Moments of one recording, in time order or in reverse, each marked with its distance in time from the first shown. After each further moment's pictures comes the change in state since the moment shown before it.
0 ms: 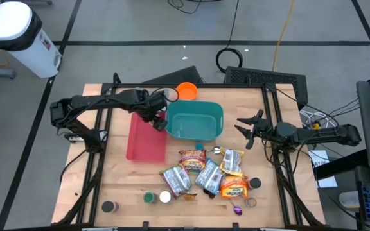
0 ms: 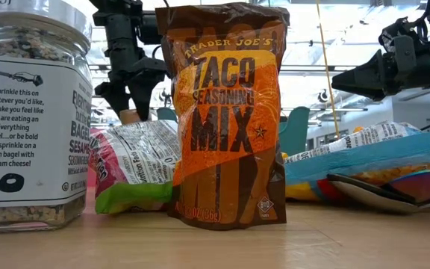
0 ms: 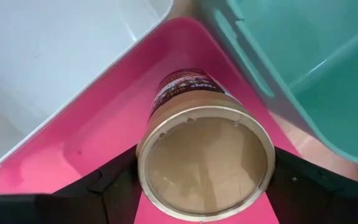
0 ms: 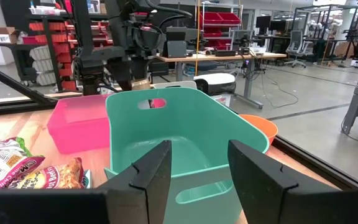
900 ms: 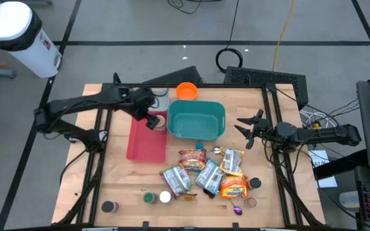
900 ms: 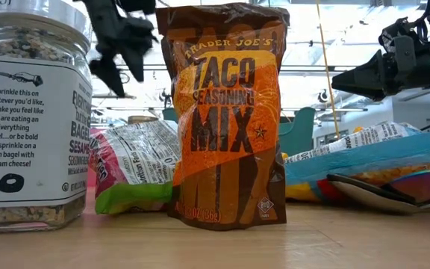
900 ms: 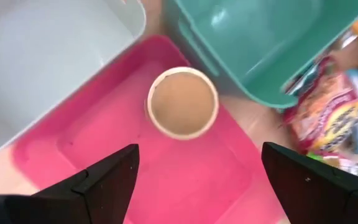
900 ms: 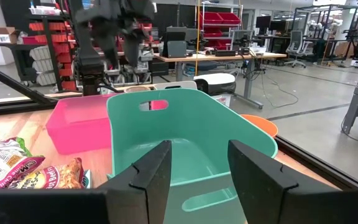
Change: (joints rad) left arm -0.021 -0.242 0.000 -0.031 0.049 -0.014; right arm 0.000 0.000 0.000 0.000 0.000 0.000
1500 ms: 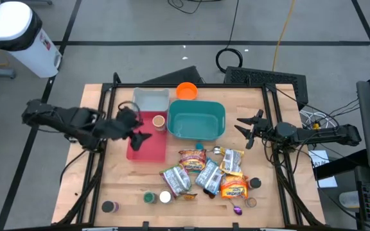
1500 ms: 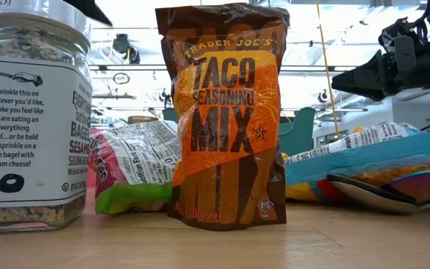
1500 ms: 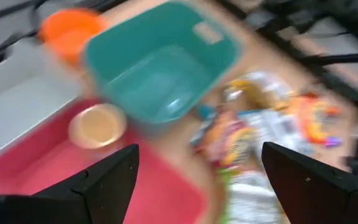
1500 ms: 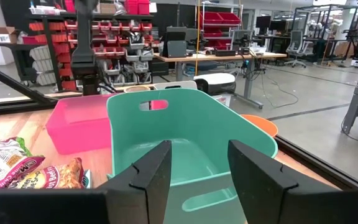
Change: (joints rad) left arm -0.616 -0.234 0.001 0.134 -0.515 -0.291; right arm 0.000 0.000 0.000 0.000 0.000 0.000
